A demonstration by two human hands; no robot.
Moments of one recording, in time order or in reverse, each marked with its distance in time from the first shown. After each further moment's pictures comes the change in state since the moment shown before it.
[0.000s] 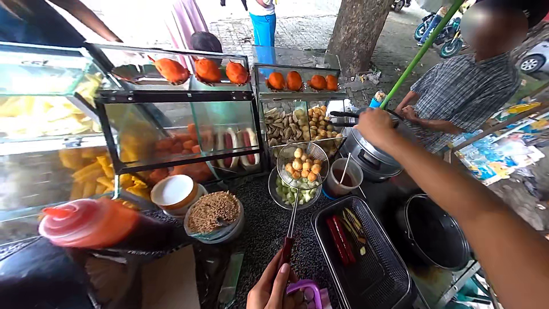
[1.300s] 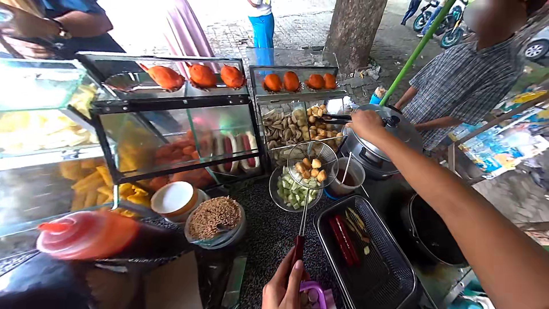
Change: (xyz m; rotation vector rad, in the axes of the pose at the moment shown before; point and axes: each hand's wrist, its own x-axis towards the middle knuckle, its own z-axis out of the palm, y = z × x) left_hand 0.009 0.000 0.019 0.078 -0.019 0.027; right_hand 0.040 0.001 0.030 0.071 -0.019 -0.095
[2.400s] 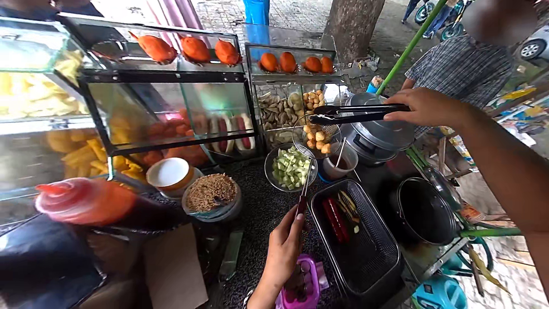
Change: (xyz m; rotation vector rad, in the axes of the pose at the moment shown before) left_hand 0.034 0.005 0.013 -0.096 -0.085 0.019; right_hand -0.109 0.098 -0.077 0.158 0.021 -0.459
